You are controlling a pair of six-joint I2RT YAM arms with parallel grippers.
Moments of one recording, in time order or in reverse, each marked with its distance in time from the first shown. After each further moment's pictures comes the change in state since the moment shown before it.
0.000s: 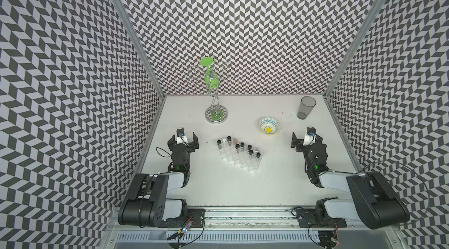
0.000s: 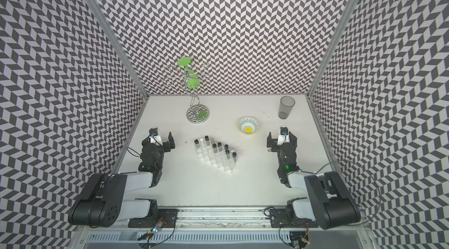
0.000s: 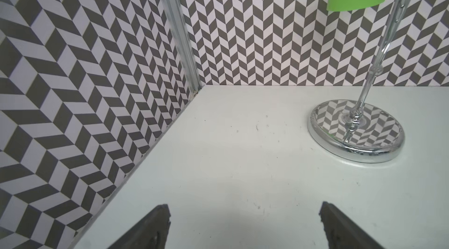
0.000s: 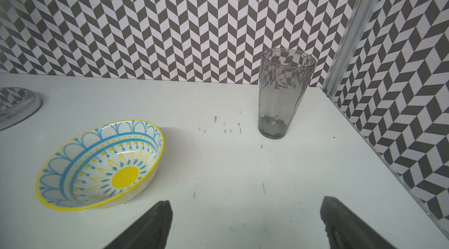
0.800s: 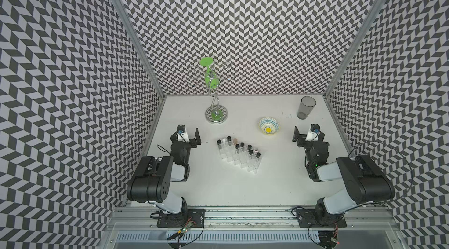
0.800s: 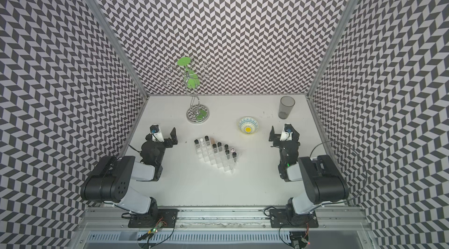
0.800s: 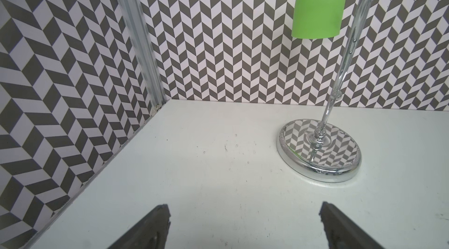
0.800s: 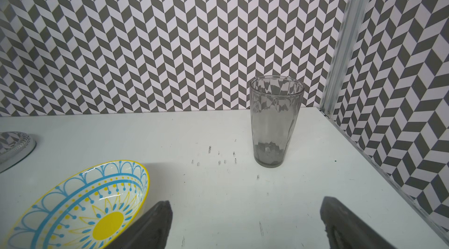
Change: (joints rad) left arm 0.027 0.206 0.040 0.237 0.183 -0.039; right arm -0.085 0.172 0.042 0.258 -0.056 0.048
